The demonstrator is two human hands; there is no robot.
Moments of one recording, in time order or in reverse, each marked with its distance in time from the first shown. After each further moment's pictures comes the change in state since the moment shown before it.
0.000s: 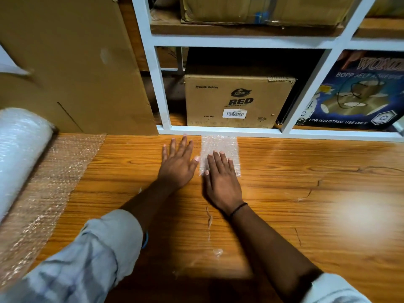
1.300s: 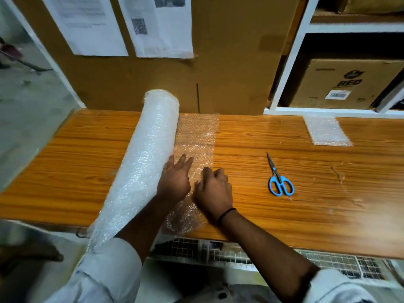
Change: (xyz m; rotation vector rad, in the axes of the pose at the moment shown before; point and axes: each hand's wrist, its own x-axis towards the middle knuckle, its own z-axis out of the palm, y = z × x) left_hand -0.283 -0.352 -0.086 0.012 0.026 -0.125; right_hand -0.074 -0.445 0.169 0.133 -0.070 0.262
